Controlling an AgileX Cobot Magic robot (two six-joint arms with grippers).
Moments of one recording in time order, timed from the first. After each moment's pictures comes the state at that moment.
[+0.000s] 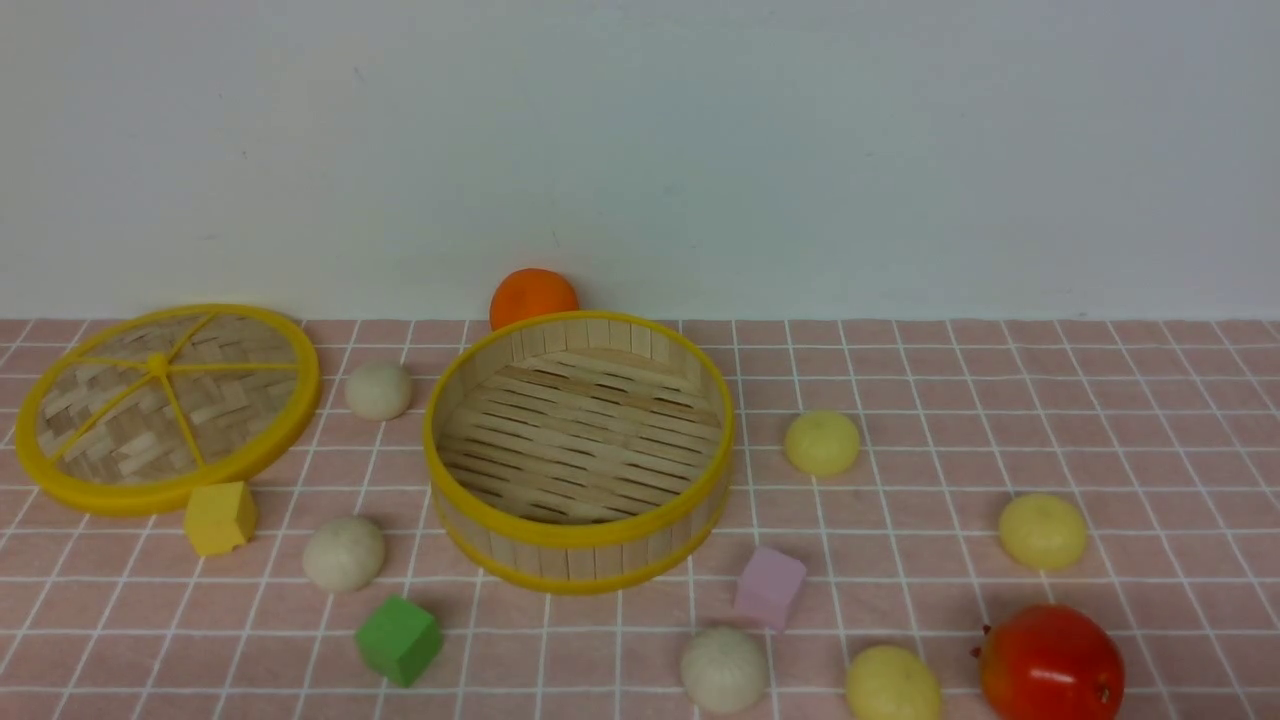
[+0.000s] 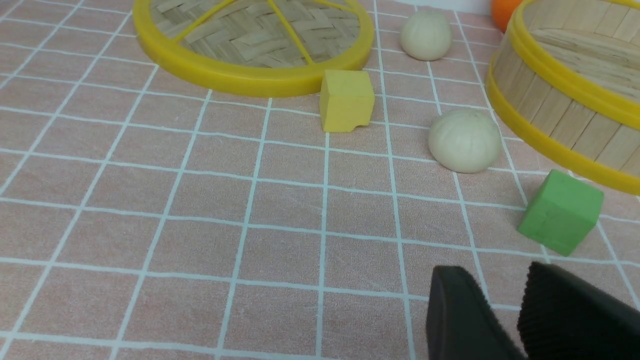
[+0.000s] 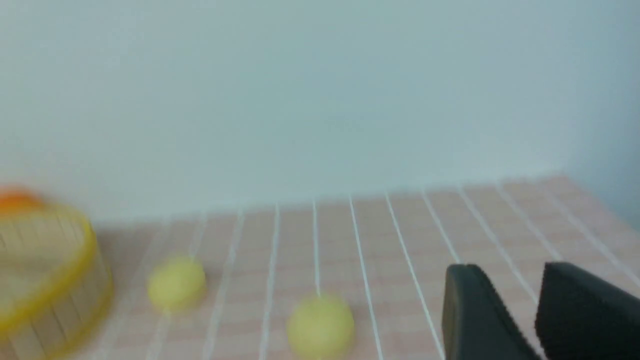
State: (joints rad) right arm -0.07 -0.01 0.03 0.07 0.03 -0.02; left arm -0.01 -0.01 0.02 -0.05 0.36 -0.17
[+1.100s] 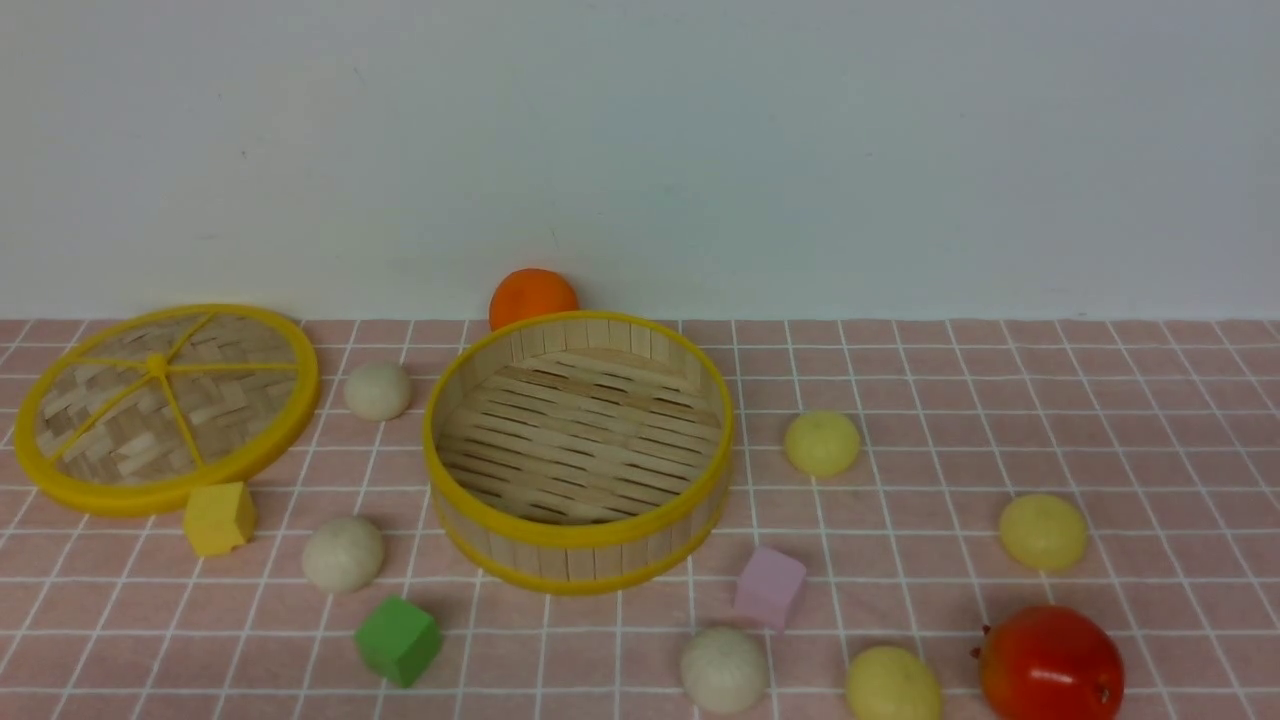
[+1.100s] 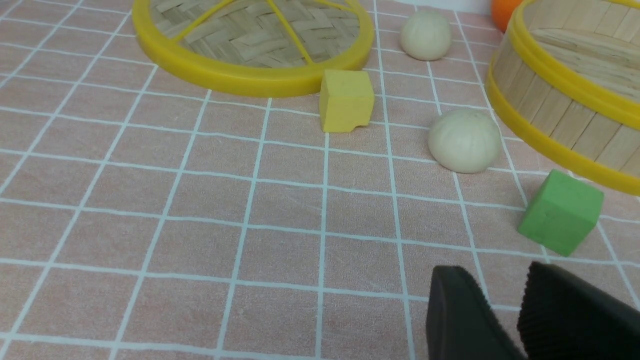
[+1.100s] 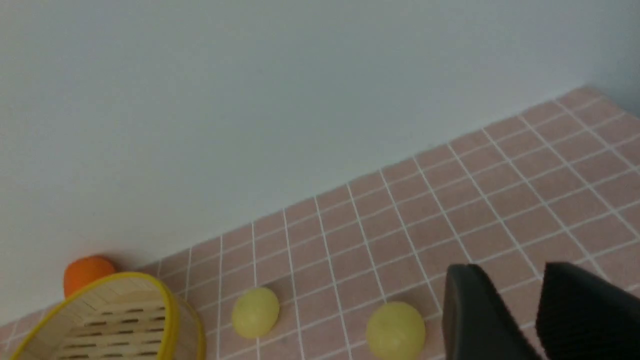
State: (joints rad) right arm -0.07 0.55 -0.57 0.09 0.43 0.27; left arm -0.01 -0.01 0.02 -0.05 0.36 -0.17
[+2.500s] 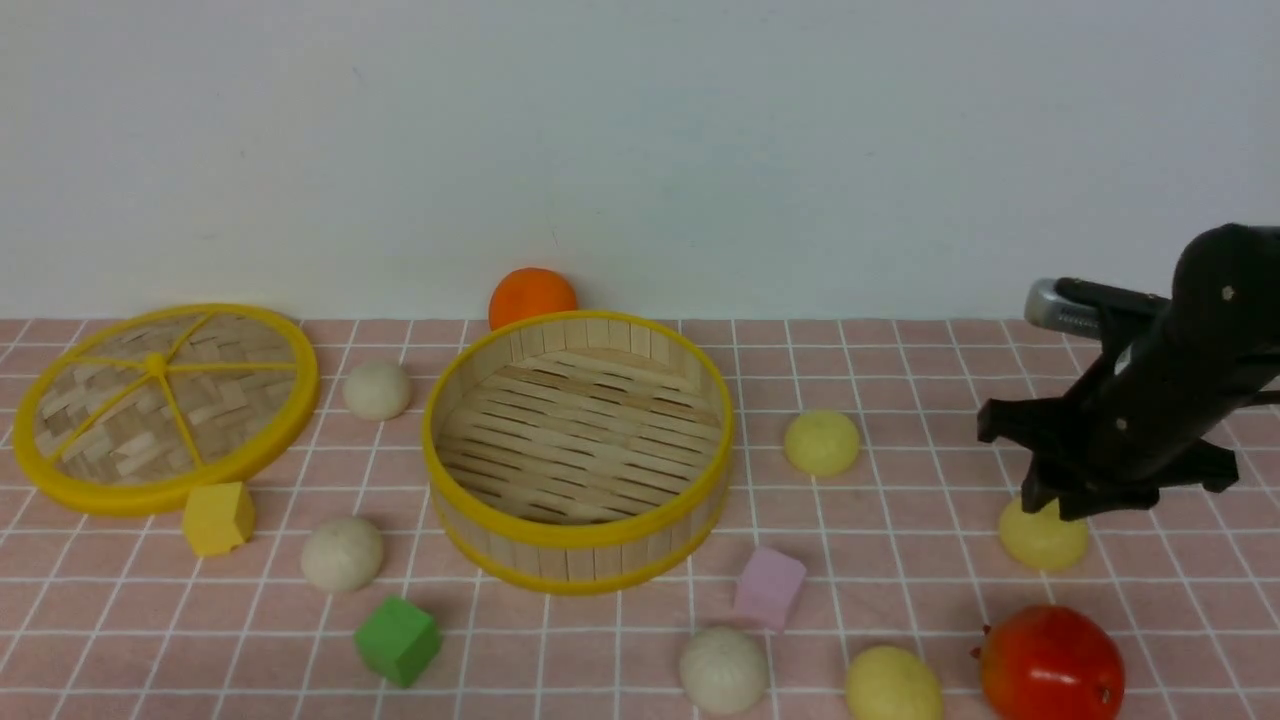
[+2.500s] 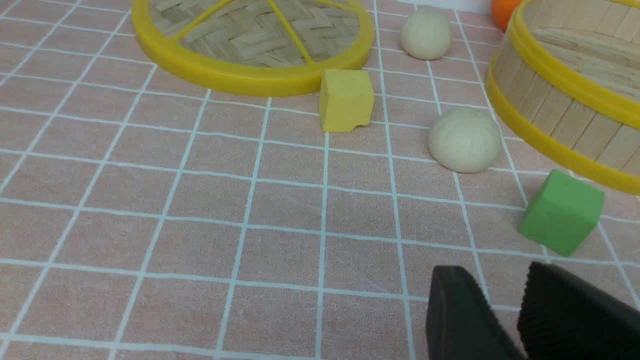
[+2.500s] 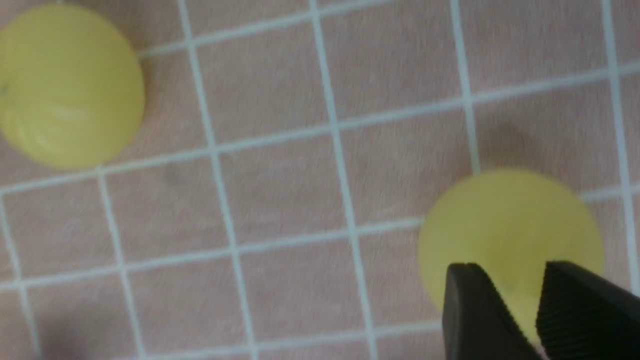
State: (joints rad) right arm 0.10 1.83 -1.18 0.11 0.64 0.18; left arm -0.01 -0.01 0.02 -0.05 0.36 -0.17
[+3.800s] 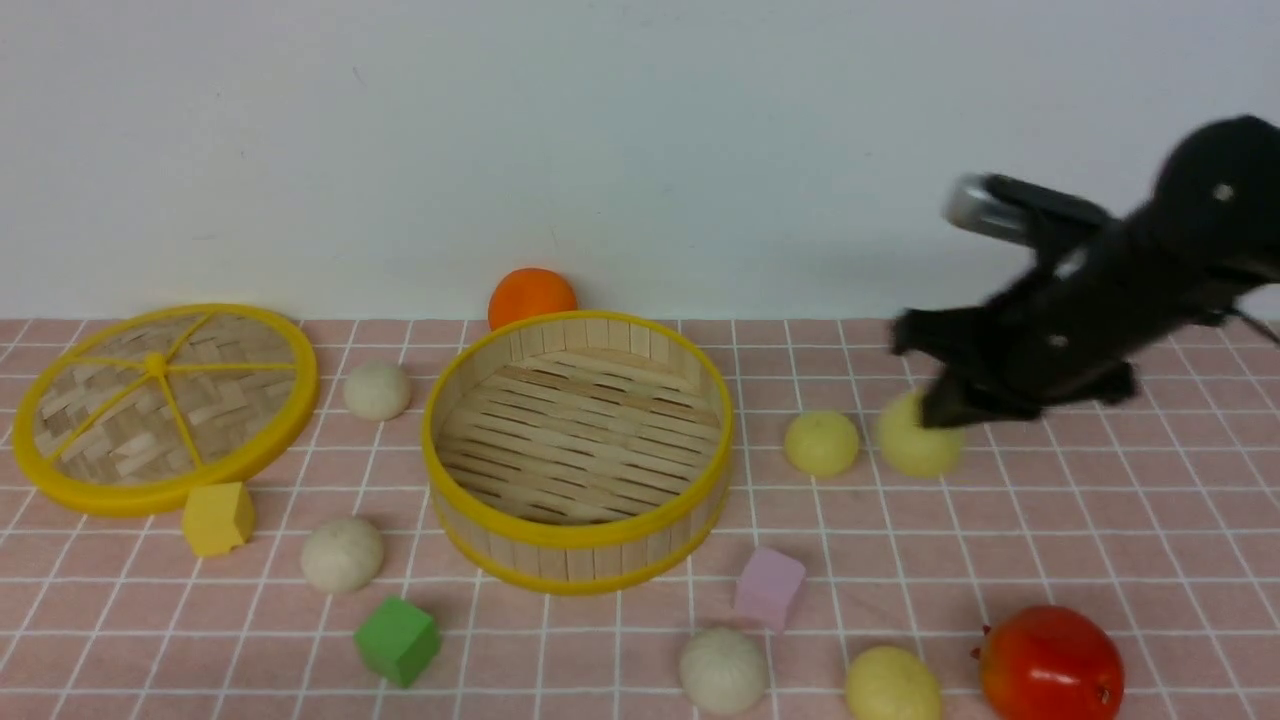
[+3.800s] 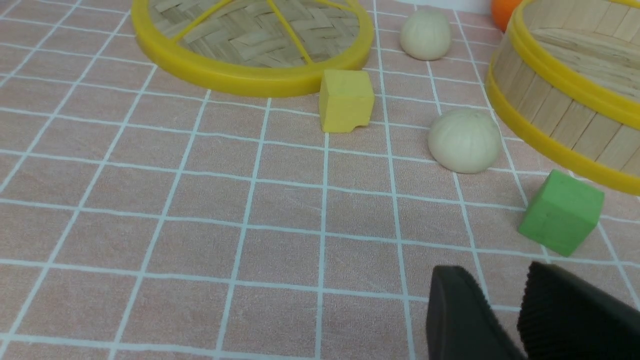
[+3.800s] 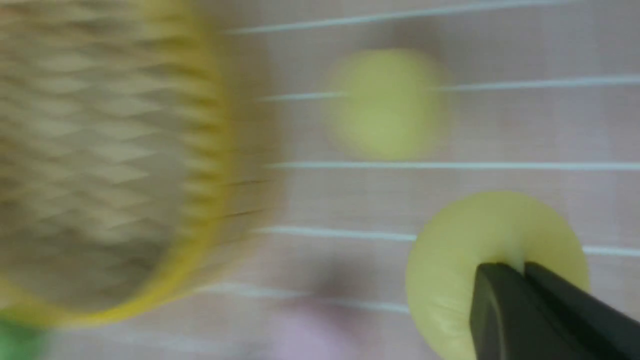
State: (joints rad) right arm 0.26 1.75 -1.31 0.44 0.71 -0.06; left arm -0.01 -0.01 0.02 -0.05 0.36 -0.17
